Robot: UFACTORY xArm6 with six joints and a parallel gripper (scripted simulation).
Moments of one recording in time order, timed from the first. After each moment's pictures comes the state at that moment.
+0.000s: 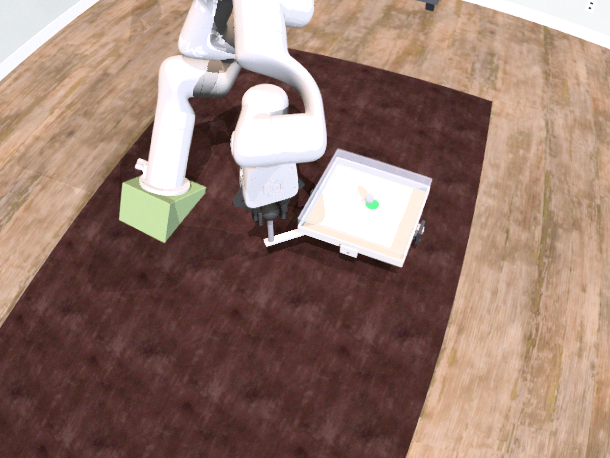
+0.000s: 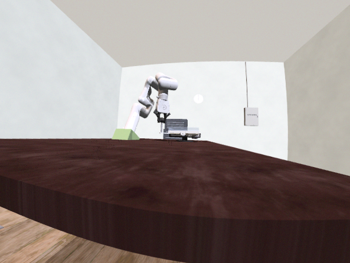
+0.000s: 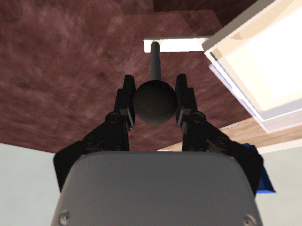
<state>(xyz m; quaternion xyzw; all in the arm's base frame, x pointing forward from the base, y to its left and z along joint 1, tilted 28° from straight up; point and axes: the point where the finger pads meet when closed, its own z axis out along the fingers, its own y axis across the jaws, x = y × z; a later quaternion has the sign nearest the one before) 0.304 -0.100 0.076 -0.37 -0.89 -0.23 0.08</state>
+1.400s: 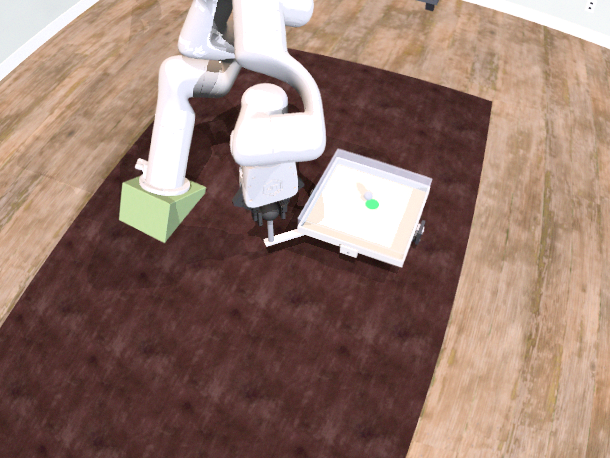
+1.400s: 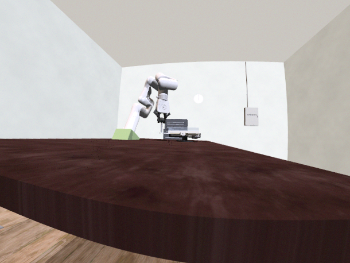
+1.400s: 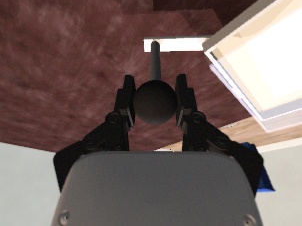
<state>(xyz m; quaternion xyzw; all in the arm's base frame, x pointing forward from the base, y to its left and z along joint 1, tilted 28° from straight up) 0.304 -0.100 0.076 -0.37 -0.89 -0.23 0.08</state>
